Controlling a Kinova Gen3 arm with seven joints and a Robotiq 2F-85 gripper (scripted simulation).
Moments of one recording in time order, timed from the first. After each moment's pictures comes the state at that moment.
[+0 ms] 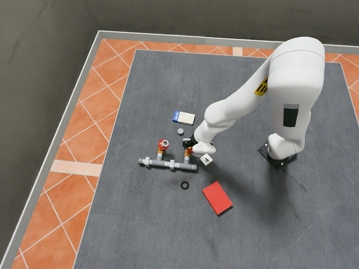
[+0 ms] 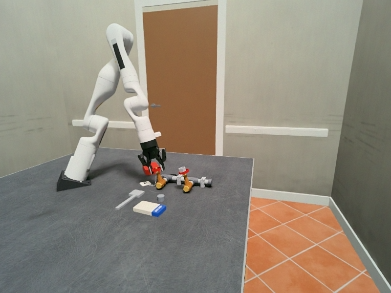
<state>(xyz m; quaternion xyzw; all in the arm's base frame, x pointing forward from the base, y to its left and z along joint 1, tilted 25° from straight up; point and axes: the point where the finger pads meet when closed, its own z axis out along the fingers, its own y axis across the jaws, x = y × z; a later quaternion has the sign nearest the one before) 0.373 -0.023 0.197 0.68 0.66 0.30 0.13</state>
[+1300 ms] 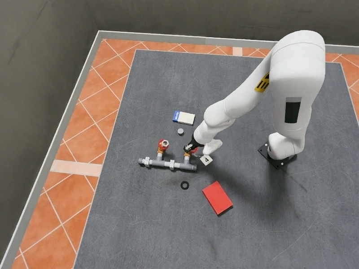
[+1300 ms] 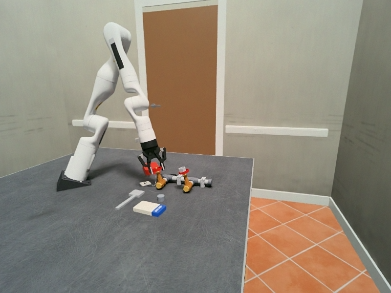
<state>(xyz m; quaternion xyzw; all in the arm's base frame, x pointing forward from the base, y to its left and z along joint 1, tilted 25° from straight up) 0.373 -0.023 0.196 0.43 0.84 0.24 0.22</state>
